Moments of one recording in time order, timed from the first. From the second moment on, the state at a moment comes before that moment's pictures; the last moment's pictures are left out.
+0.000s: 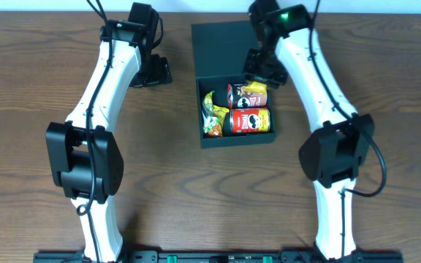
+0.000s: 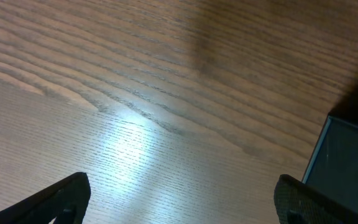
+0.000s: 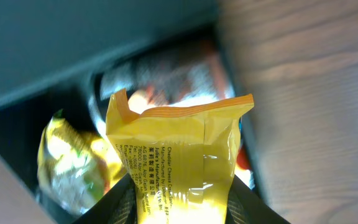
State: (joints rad) left arm -0.19 2.09 1.92 -1.22 -0.11 -0.43; right arm 0.35 2.30 2.31 -1.50 -0.03 0.64
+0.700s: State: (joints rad) left arm -0.19 2.09 1.92 -1.22 -0.11 -0.43; right arm 0.52 2.30 2.31 -1.41 -0.06 0.55
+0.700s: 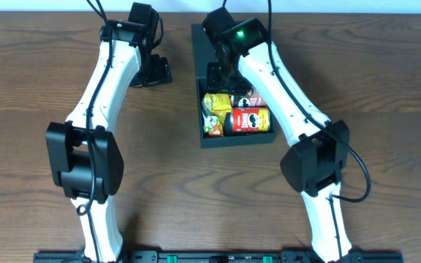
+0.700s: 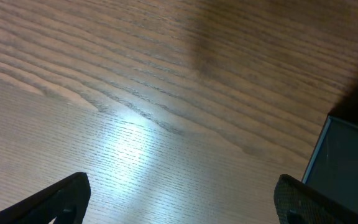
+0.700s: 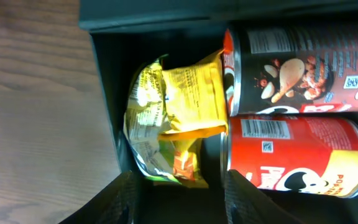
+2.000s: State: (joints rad) left arm -0.07 2.35 1.92 -0.65 0.61 -0.69; right arm 0.07 2.53 2.33 -1.03 -0.23 0.56
